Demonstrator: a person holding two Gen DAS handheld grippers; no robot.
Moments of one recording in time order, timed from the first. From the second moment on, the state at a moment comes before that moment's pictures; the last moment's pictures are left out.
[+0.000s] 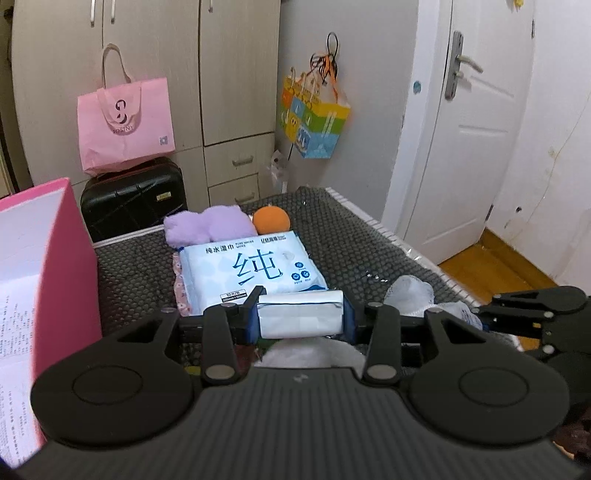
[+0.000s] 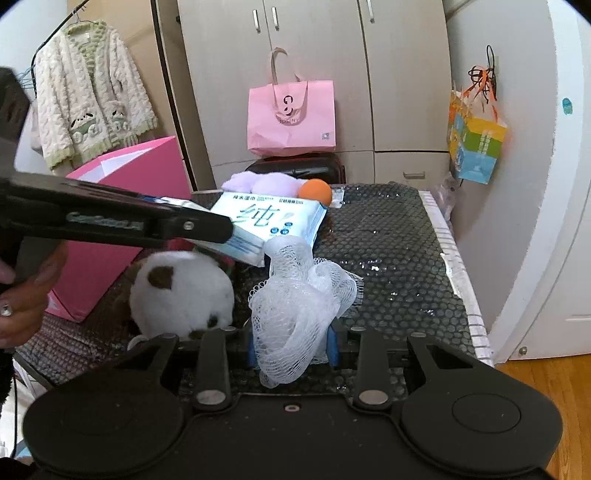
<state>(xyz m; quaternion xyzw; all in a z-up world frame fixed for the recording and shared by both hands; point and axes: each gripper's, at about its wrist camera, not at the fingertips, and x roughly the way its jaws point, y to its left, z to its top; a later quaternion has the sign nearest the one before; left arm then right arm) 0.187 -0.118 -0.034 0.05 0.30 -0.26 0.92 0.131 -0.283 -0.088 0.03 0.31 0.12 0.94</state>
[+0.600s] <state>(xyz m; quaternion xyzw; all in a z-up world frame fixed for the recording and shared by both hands) 0.114 -0.055 0.000 0.02 0.33 -0.29 0.90 0.084 -0.265 -0.039 0.03 0.34 0.20 0.92</state>
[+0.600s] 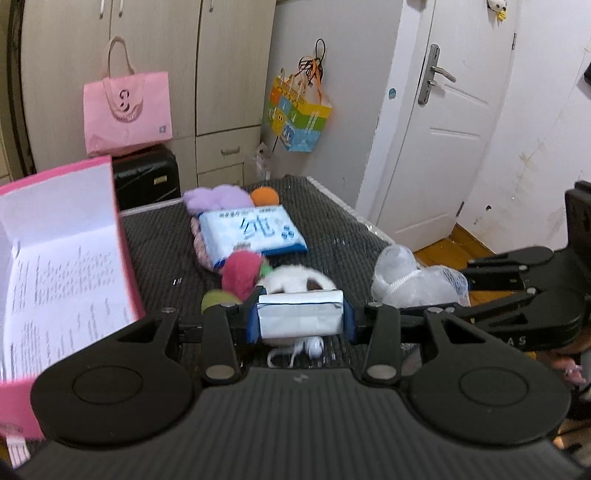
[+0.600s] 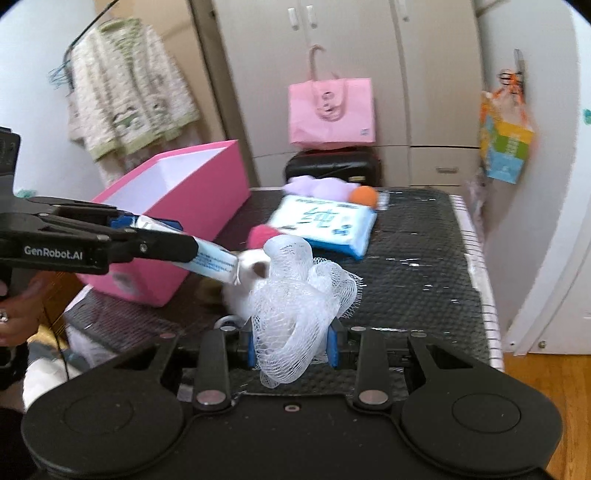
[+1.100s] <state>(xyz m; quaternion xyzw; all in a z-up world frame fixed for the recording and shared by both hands) 0.086 0.021 0.028 0.00 0.40 -0.28 0.88 0.088 -0.198 -0.010 0.00 0.39 0.34 0.85</state>
